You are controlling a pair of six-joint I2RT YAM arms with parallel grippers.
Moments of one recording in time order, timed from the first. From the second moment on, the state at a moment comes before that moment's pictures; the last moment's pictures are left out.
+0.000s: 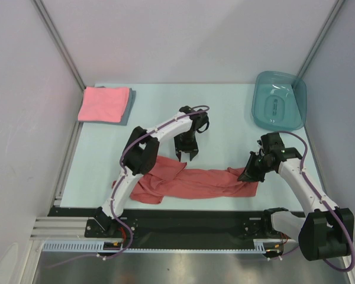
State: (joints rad) left arm -0.73 2.41 2.08 -1.33 -0.08 -0.88; right arm 0.12 1.10 0.75 -0.90 -0.37 0.54
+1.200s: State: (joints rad) left arm -0.79 2.32 2.01 -1.34 -0.17 -0.93; right arm 0.12 1.09 0.75 -0.89 -0.41 0.52
